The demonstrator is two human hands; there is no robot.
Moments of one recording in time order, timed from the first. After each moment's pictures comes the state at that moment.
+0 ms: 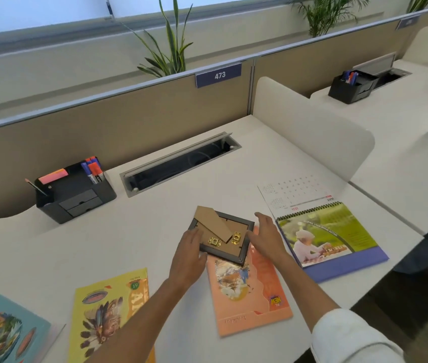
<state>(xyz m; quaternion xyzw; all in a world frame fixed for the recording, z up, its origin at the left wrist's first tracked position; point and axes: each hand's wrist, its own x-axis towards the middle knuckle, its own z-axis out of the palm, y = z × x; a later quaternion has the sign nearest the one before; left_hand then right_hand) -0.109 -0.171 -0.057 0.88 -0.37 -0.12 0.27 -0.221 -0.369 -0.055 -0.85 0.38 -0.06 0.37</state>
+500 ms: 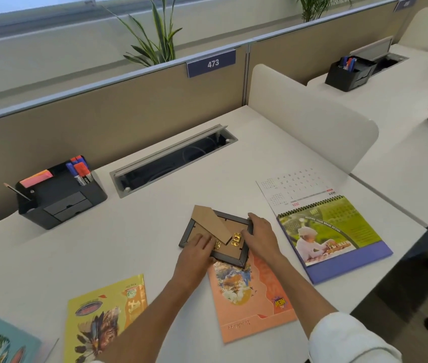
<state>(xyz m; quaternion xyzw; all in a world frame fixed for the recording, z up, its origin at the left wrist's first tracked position) -0.091 -0.186 -0.092 0.82 -0.56 -0.02 0.08 -0.205 -0.363 -0.070 -0.84 0.40 -0.06 0.36</state>
